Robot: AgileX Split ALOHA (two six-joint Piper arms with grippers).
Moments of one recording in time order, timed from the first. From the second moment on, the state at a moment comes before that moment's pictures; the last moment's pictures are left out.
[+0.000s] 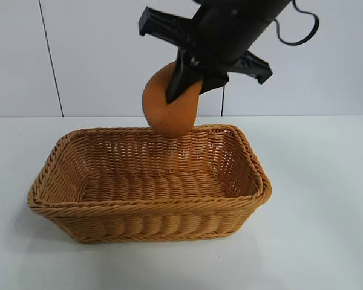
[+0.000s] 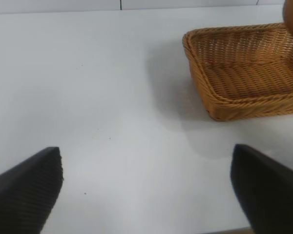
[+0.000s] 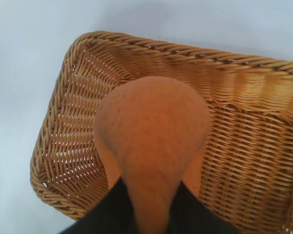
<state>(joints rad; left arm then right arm) -0.07 0.00 -0.50 -0.05 1.07 0.02 0.61 1.82 -1.32 0.37 0.60 0.00</state>
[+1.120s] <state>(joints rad) -0.07 0.00 -0.50 -0.05 1.07 0.02 0.61 1.96 -1.48 0.20 0.87 0.08</state>
